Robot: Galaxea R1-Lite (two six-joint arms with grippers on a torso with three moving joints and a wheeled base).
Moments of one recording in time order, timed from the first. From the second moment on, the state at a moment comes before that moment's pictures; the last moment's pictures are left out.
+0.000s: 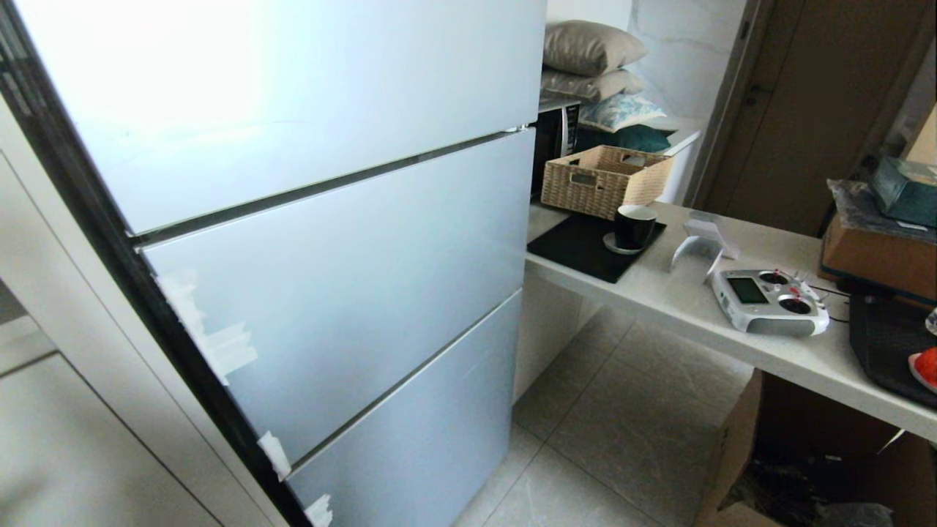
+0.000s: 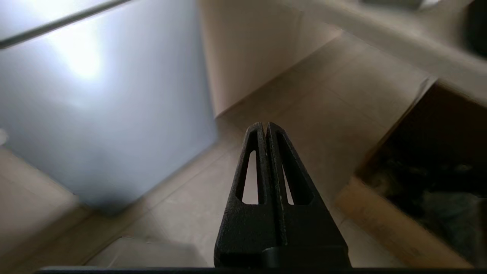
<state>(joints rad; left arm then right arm) -0.01 0.00 0.00 0.01 0.00 0.00 0.04 0.21 -0.03 -0.02 0.08 0.01</state>
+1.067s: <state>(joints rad) -0.01 0.00 0.00 0.01 0.00 0.00 0.01 0.00 0.00 0.00 0.00 0.00</state>
